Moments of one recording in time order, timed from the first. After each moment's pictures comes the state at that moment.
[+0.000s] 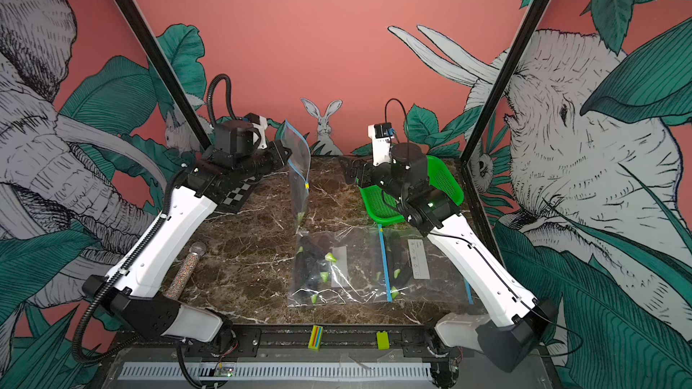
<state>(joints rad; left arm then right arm) -0.47 1.47 1.77 -0.69 0.07 -0.67 0.57 1.24 1.38 -0.32 -0.12 0.23</state>
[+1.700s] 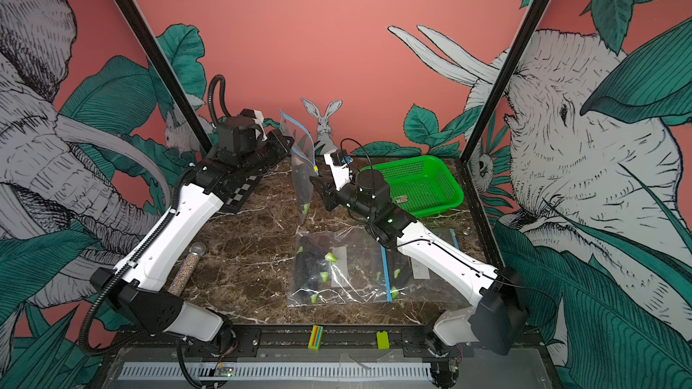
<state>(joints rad) -0.47 1.49 1.70 -0.52 0.04 -0.85 0.77 1.38 1.17 0.19 -0.20 0.16</state>
